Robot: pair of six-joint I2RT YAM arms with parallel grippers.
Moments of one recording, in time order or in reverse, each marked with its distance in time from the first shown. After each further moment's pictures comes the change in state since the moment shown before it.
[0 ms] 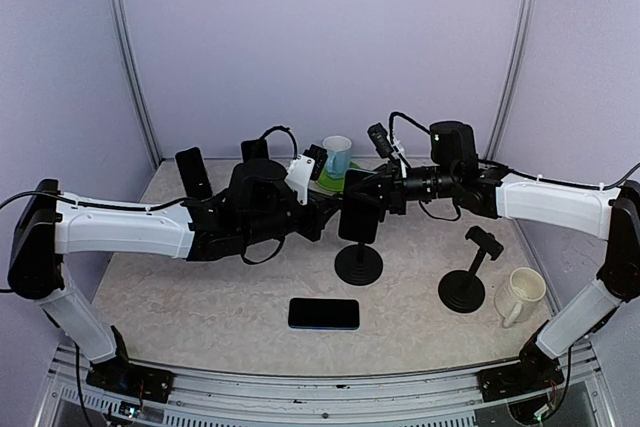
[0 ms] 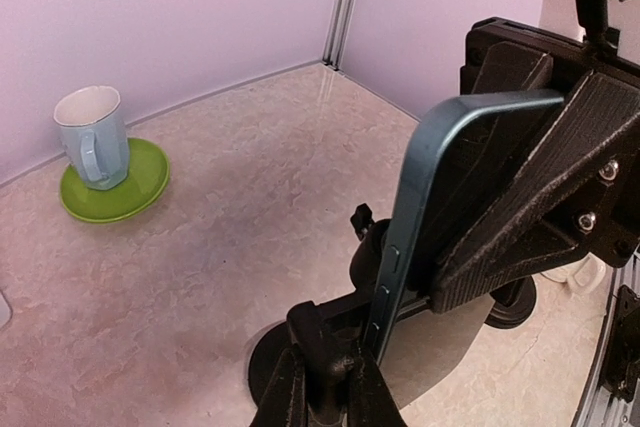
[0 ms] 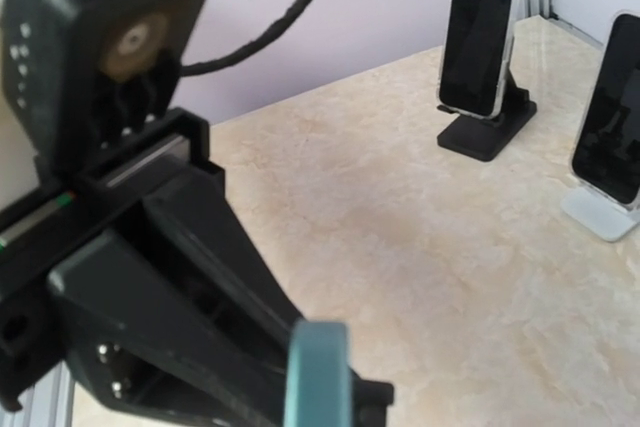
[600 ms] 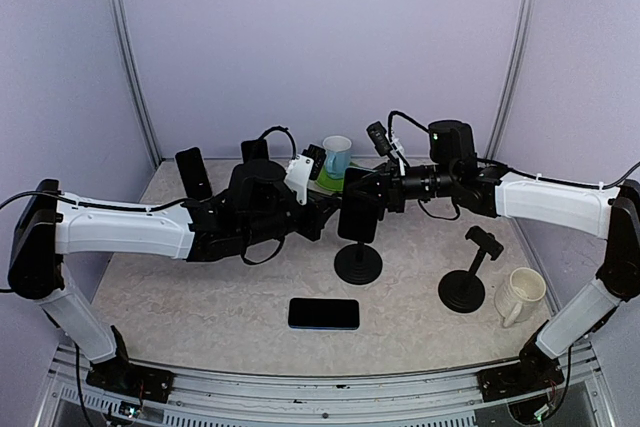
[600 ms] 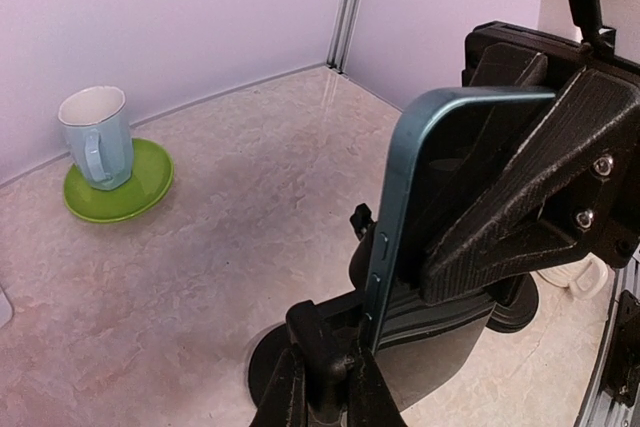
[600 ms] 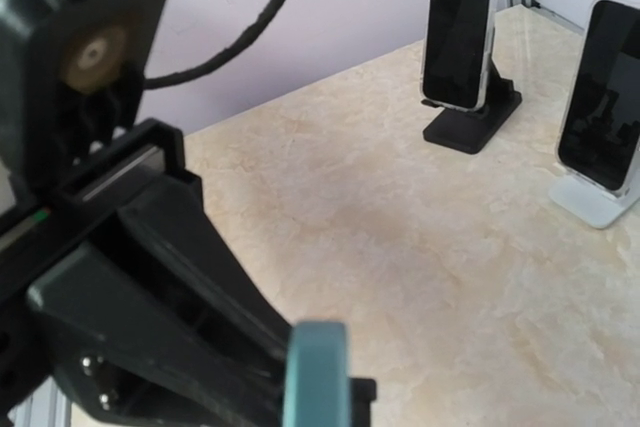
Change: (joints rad) left arm 0.000 0.000 -0.007 0.013 -0.011 -0.014; right arm 0.002 0.006 0.012 -0.013 0.036 0.036
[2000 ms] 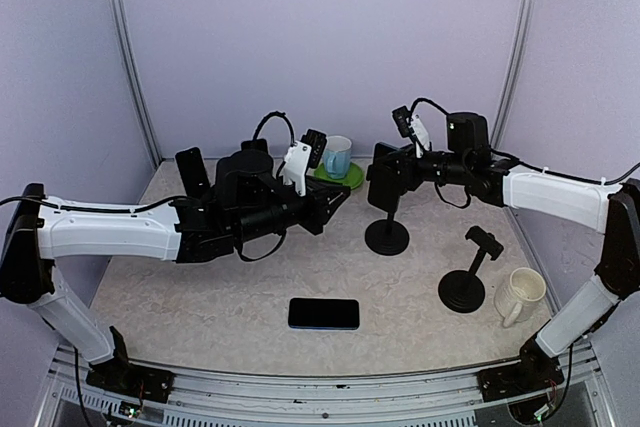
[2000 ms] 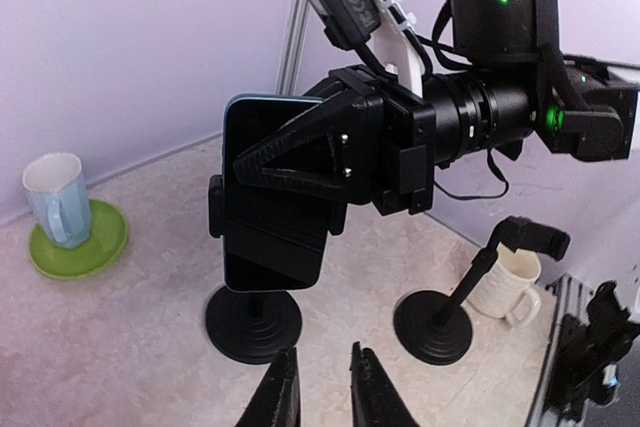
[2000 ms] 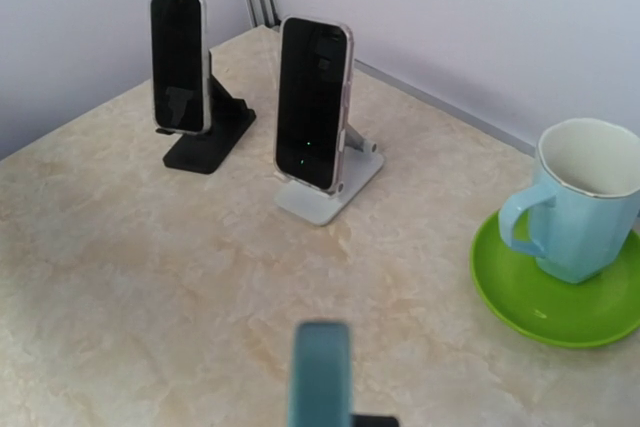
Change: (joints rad) left arm -0.045 -0.058 0.010 0.070 0.058 0.009; right arm -0.114 0.008 0.020 0.015 0.259 -0.036
